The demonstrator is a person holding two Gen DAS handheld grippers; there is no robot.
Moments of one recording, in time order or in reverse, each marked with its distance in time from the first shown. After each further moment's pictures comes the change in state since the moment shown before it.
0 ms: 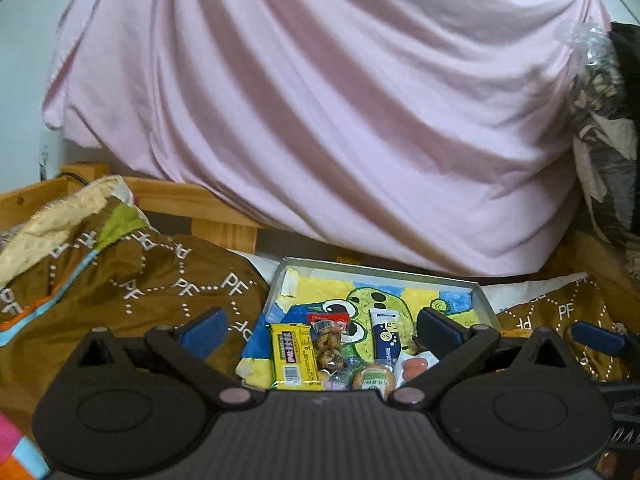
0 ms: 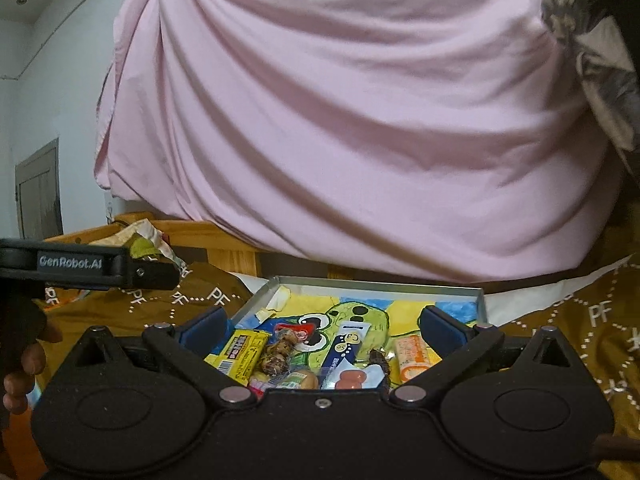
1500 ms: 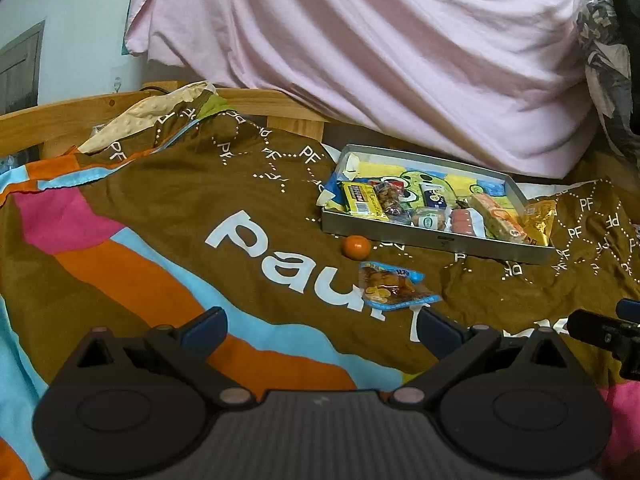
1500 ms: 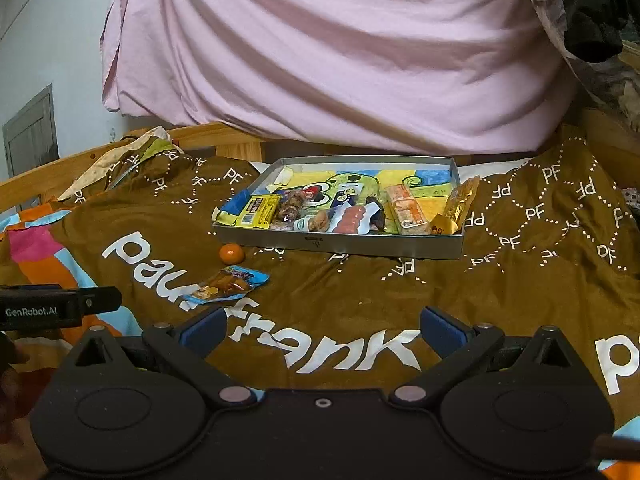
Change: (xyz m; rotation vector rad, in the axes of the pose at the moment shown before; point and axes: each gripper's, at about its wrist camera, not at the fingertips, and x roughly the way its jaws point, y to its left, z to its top) left arm -0.096 0.028 -0.129 -0.010 0.154 0.133; right arm -0.095 0.039 -0.097 0.032 0.241 -0.061
